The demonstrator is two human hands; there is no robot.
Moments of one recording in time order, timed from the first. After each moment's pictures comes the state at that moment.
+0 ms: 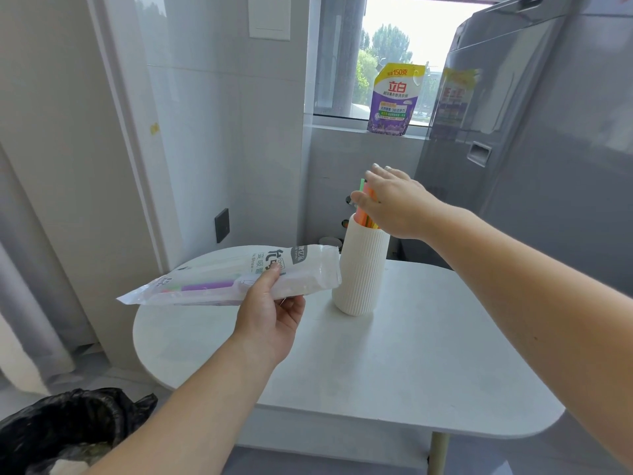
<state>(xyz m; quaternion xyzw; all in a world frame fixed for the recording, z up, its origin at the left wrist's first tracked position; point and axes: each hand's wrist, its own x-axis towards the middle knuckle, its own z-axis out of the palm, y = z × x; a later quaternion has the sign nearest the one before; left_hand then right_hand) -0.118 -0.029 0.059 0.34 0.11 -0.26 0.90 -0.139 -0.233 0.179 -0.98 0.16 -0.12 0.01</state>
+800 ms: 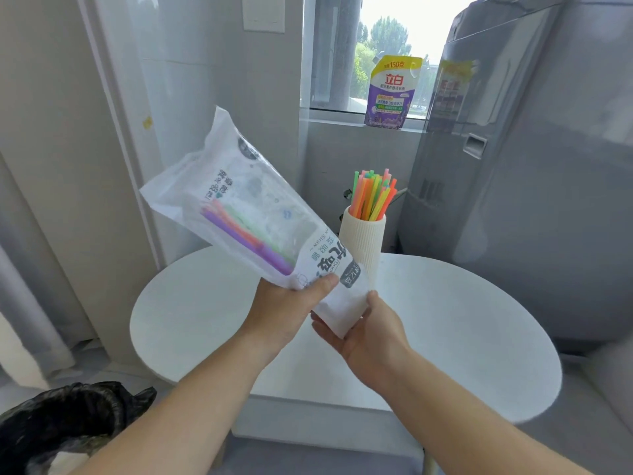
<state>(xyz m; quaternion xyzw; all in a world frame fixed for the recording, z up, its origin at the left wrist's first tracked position) -0.136 -0.030 0.058 0.63 -0.24 -0.15 0.73 -0.216 -0.136 0.045 -0.36 0.31 -0.16 0.86</state>
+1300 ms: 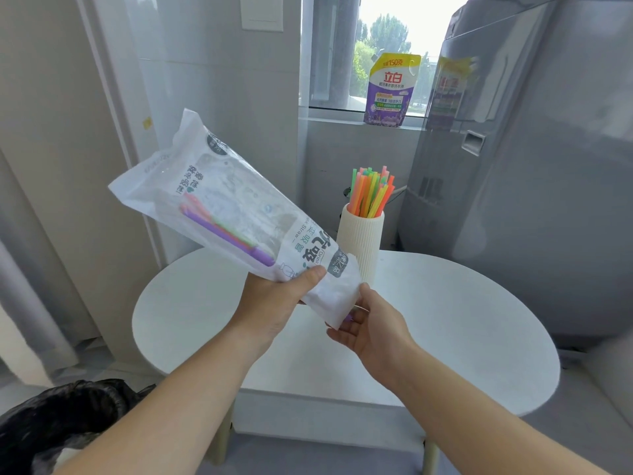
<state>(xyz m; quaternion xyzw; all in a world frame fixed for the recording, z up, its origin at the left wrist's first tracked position) -0.129 -0.022 0.059 0.59 -0.23 -0.15 0.76 -0.223 -0.146 0.046 -0.48 0.33 -0.13 0.80</state>
